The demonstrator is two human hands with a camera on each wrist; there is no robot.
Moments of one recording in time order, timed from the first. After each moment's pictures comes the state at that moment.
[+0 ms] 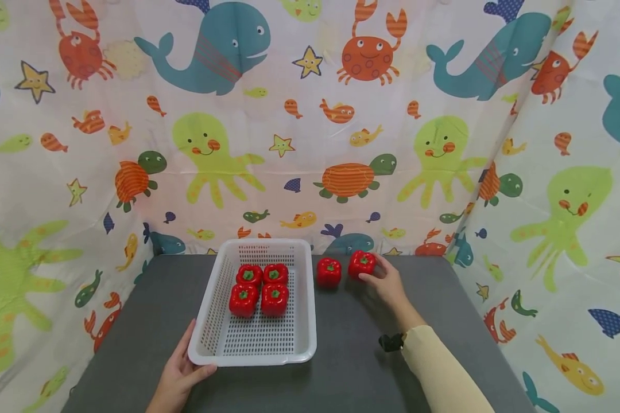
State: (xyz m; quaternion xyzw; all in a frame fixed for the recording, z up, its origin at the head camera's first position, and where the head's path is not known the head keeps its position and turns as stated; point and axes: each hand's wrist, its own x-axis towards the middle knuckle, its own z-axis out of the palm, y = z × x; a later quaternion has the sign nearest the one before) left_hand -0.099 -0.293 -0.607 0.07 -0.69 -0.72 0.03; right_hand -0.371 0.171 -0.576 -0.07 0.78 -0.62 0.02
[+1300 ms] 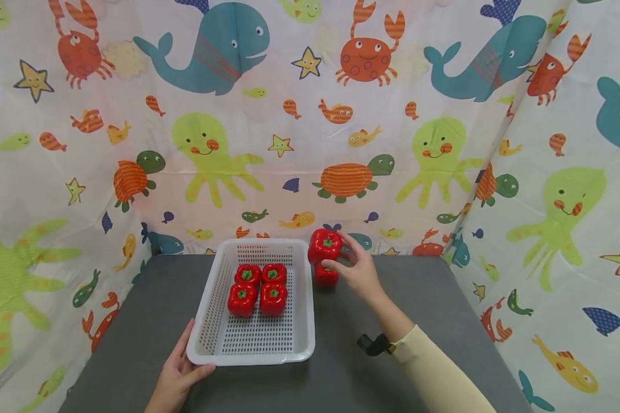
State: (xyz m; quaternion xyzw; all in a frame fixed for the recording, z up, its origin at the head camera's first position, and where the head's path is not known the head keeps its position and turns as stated) left_hand -0.099 -0.292 -0.606 0.06 -0.68 -0.73 0.04; right_hand -0.298 0.087 -0.458 -0.17 0.76 -0.63 -0.02
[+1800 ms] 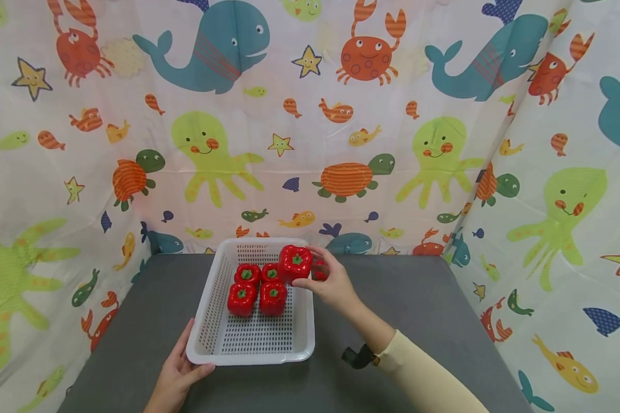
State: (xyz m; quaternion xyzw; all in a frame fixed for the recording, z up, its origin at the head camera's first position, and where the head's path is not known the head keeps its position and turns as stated) left_hand -0.099 -0.292 -0.605 0.07 -0.68 -0.73 0.03; right_hand -0.269 0.039 -0.461 -0.26 0.74 -0.62 0.01
